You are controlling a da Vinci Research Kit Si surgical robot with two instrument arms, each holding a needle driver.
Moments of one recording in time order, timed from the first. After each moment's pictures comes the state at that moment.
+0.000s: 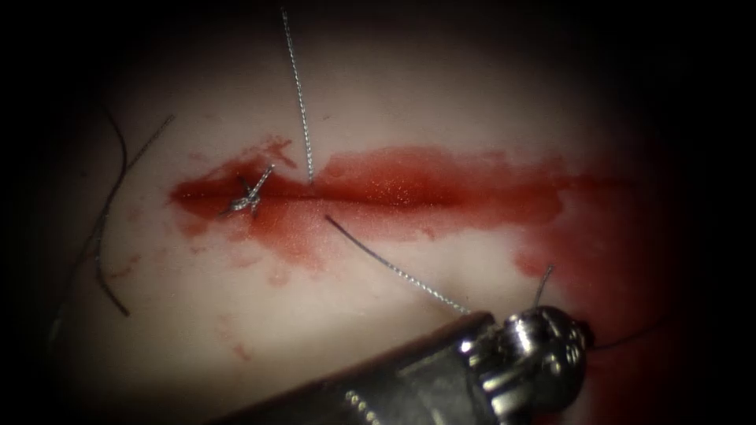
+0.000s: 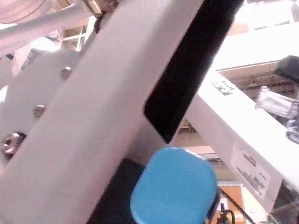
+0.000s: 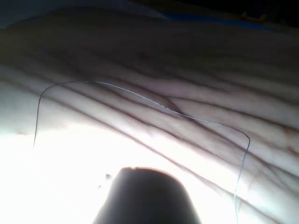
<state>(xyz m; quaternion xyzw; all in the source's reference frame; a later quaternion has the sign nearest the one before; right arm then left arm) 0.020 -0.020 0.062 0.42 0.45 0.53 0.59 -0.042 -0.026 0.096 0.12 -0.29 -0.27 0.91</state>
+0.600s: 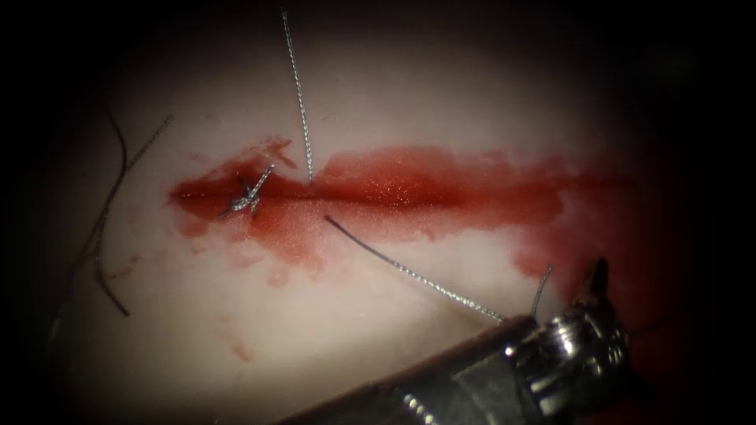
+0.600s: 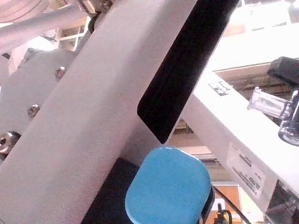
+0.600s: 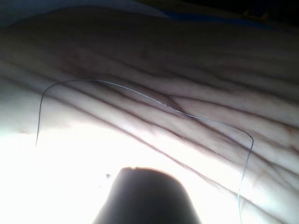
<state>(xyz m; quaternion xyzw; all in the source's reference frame) 0.021 -0.021 0.063 0.42 0.45 0.53 0.59 -0.046 -0.026 0.096 0.11 -0.35 -0.26 0.89</state>
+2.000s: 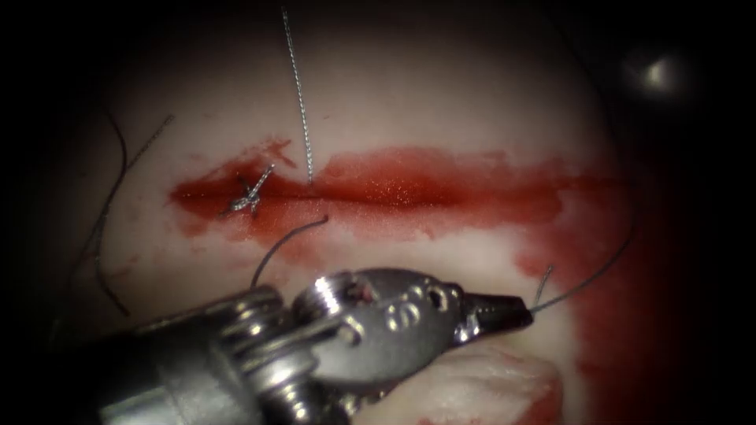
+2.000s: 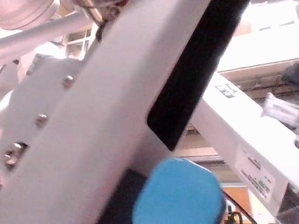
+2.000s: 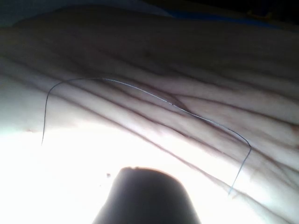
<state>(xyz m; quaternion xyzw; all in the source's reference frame) 0.022 -0.022 0.063 0.42 0.45 0.52 0.59 -0.029 -0.022 0.091 0.19 -0.47 -0.36 0.78</state>
